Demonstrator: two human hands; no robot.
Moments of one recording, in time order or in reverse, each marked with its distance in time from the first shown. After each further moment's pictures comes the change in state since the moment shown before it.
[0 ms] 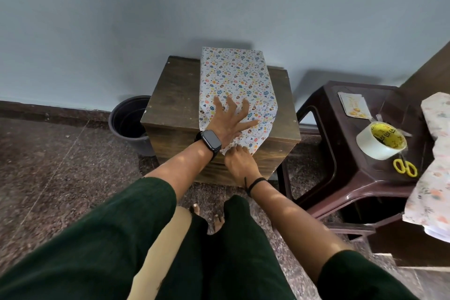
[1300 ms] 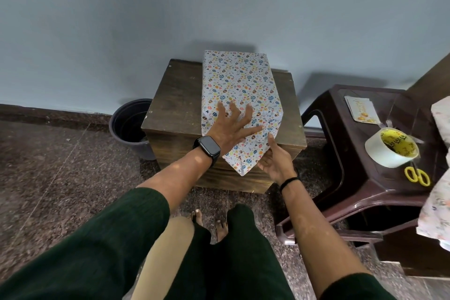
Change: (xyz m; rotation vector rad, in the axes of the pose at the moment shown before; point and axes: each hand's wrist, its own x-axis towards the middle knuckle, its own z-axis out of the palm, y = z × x) left_hand 0.005 -0.004 0.032 0.099 0.260 -0.011; right_hand 0.003 0.076 0.026 2.231 0.227 0.883
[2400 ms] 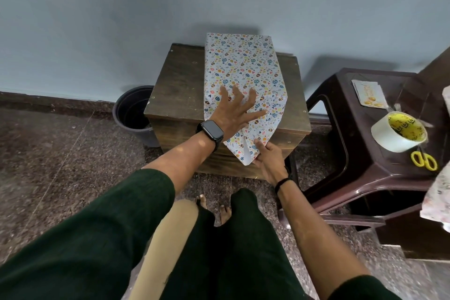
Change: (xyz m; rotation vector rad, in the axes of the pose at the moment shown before) left_hand 0.000 0.000 -0.002 -0.023 0.000 -0.005; right_hand -0.022 0.039 0.008 -0.088 -0.085 -0.074
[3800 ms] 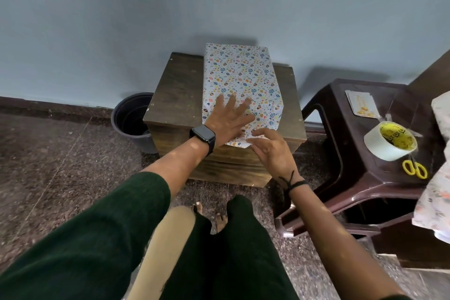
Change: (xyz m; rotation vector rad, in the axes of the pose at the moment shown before) left_hand -0.003 -0.013 -0.012 -0.221 -0.035 -0.098; right_hand -0.024 -0.054 -0.008 -1.272 -0.136 -1.196
